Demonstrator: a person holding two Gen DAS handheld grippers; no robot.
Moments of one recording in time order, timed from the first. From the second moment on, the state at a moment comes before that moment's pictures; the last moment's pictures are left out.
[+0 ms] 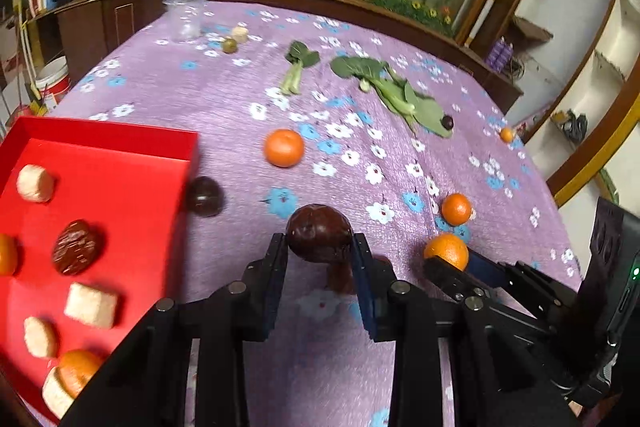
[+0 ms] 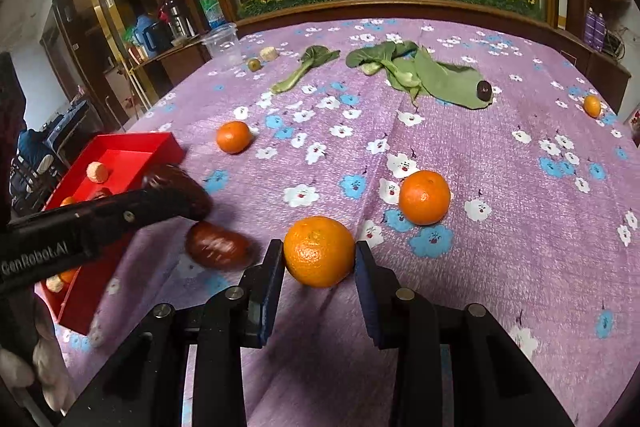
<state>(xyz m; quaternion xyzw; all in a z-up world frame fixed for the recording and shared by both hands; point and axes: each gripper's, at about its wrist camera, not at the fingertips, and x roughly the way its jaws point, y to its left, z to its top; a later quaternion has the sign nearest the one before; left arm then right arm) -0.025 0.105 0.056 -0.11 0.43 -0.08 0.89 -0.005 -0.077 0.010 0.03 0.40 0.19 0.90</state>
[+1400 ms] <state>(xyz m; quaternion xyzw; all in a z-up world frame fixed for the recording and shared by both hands) -0.124 0.323 0.069 -0.24 0.34 0.08 0.91 -0.049 0.127 0.040 -0.06 0.41 0.33 0.85</state>
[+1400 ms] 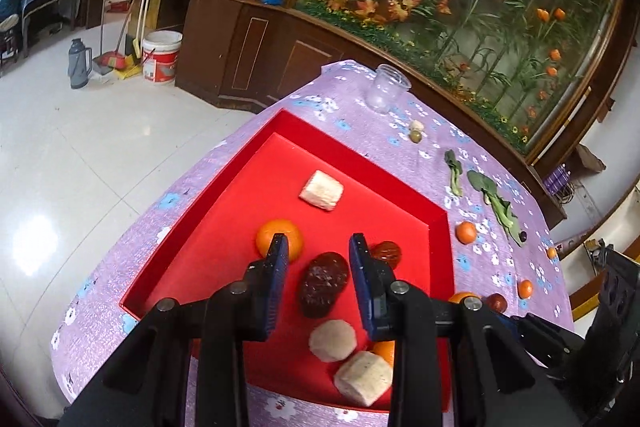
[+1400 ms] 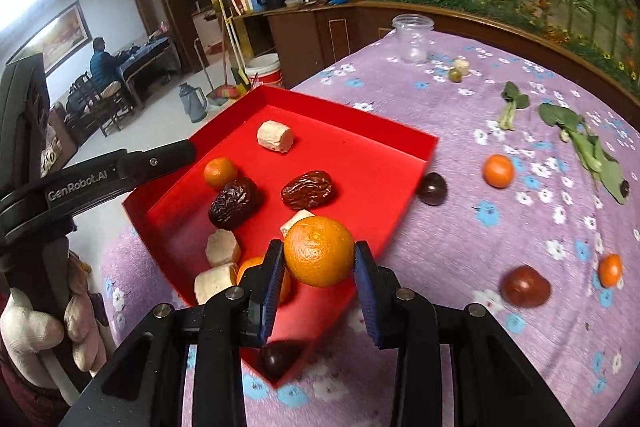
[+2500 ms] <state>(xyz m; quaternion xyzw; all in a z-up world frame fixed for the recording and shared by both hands) -0.111 0.311 0.064 -0.22 0.37 0.09 0.90 0.003 0.108 0.040 0.01 0.42 0.28 0.86</state>
